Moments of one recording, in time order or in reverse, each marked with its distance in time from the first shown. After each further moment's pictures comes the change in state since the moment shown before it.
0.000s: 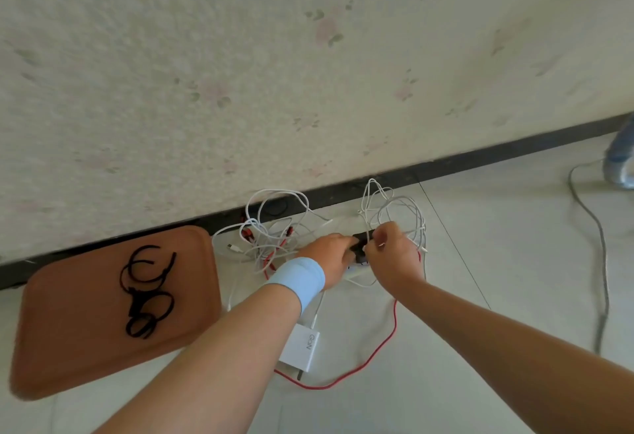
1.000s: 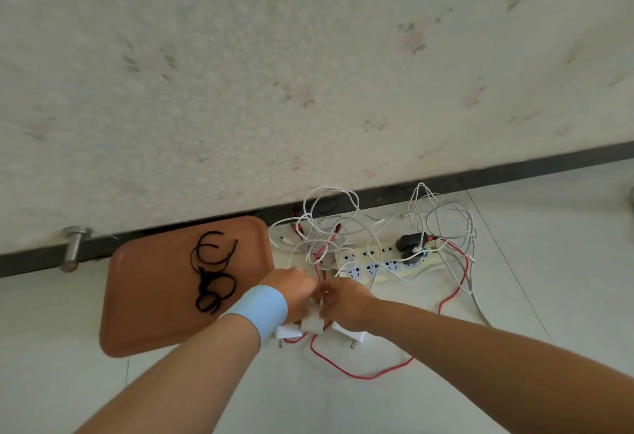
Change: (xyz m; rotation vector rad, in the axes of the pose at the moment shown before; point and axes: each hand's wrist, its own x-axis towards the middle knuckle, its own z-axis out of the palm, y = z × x) left_hand -0.108 -0.097 -0.024 0.466 -0.294 -0.085; right_hand -0.070 -0.077 0.096 -0.121 -0.815 -0.170
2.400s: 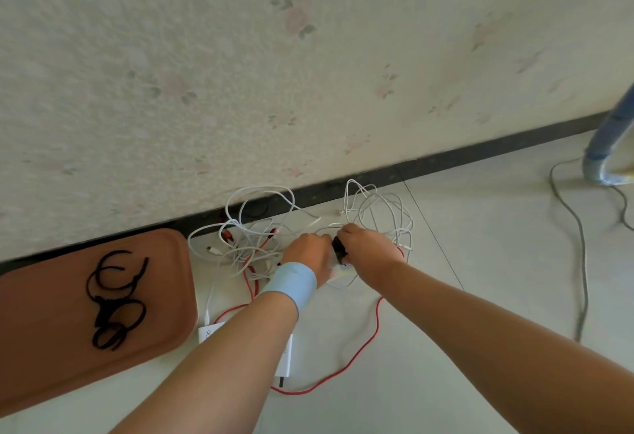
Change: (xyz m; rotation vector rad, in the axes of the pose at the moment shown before) left_hand 0.132 0.111 -0.043 -0.193 0.311 -0.141; right_hand -0.001 0.104 -0.126 -0.751 0.375 0.004
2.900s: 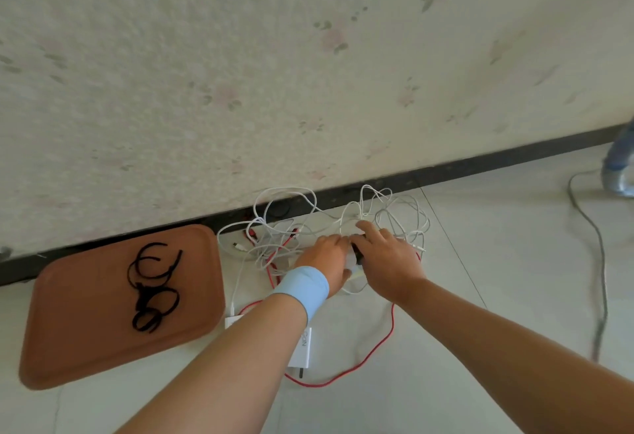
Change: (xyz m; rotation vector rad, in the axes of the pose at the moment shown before) left_hand -0.039 -0.012 -0.013 -0.134 0.012 0.133; right_hand -0.036 -0.015 0.002 -0.037 0.223 -0.058
